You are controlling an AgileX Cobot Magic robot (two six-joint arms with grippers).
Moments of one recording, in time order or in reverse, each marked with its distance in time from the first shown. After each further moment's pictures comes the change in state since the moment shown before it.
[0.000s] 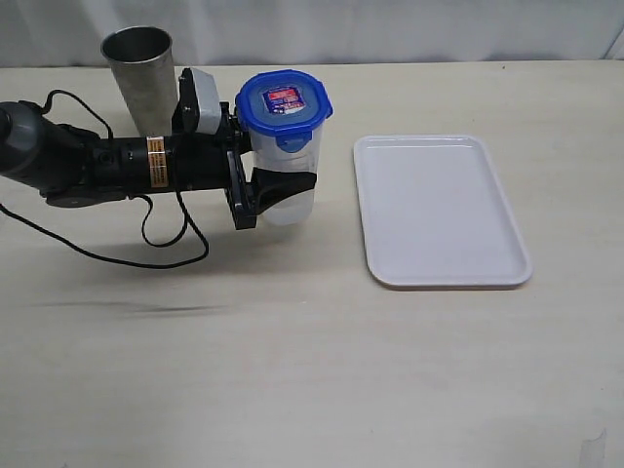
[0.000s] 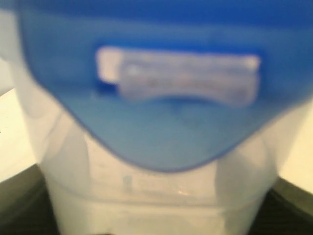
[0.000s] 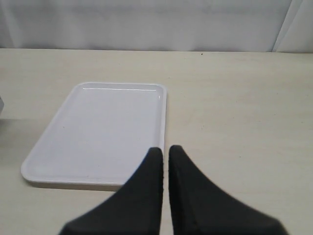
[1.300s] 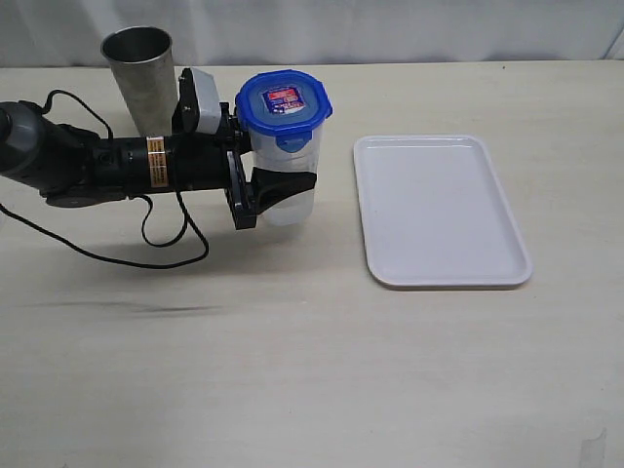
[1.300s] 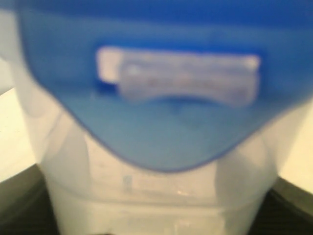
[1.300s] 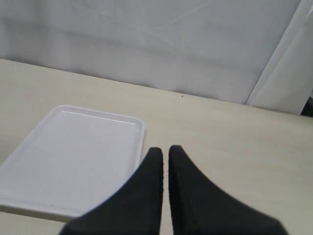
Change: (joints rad) left arm 0.000 0.000 0.000 0.000 0.000 -0.004; right arm 0.000 0.000 0.000 -0.184 -0.126 0.000
